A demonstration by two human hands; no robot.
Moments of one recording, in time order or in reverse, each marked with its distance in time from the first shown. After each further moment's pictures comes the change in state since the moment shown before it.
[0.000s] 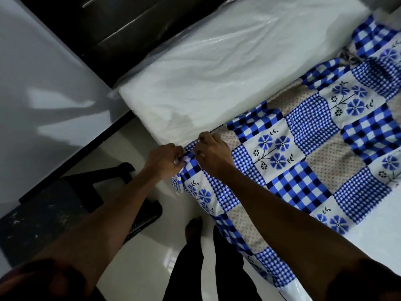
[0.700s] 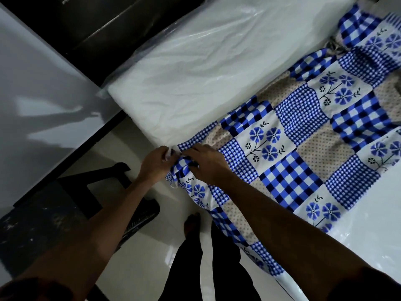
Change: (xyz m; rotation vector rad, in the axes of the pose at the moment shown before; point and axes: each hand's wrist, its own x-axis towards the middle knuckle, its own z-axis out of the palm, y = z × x) left_hand -0.019 0.008 0.015 -0.514 0.047 -0.244; right_hand -0.032 -0.008 -0.010 0.097 -0.241 0.035
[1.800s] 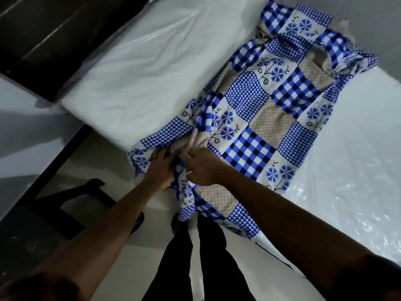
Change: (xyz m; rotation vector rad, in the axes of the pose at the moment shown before) left_hand -0.037 0.054 0.069 0.415 -0.138 0.562; right_hand -0.092 0.002 -0.062 -0.291 -0.429 0.059
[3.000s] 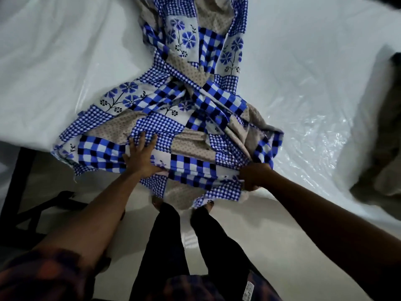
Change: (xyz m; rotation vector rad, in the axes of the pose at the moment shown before) left_hand -0.023 0.146 0.079 0.216 -0.576 -0.132; right_hand -0.313 0.072 0.204 0.327 -0.520 0.666
